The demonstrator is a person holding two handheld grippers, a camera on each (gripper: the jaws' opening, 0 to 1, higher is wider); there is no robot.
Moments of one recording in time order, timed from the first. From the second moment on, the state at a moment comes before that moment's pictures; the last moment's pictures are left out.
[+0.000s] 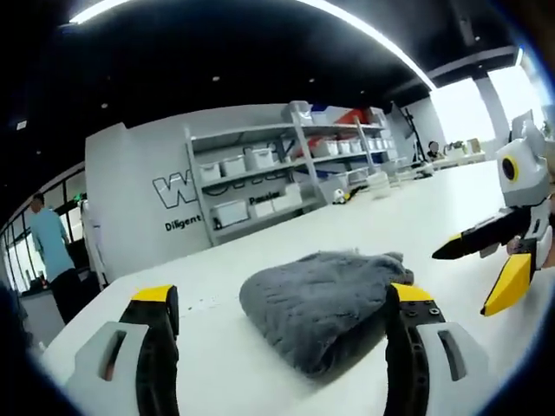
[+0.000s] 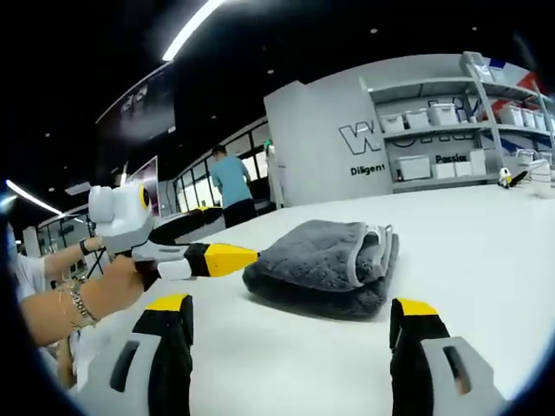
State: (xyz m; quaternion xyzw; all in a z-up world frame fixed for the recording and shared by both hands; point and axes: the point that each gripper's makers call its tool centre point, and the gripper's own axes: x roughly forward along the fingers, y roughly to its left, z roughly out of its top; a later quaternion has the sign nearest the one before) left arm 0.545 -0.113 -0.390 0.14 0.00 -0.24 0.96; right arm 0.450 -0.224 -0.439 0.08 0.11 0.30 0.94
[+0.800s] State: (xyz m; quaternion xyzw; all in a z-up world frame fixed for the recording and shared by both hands) left arm 0.556 -0.161 -0.411 0.23 0.01 -0.27 0.93; right arm 0.448 -0.225 -0.431 0.10 0.10 0.30 0.94
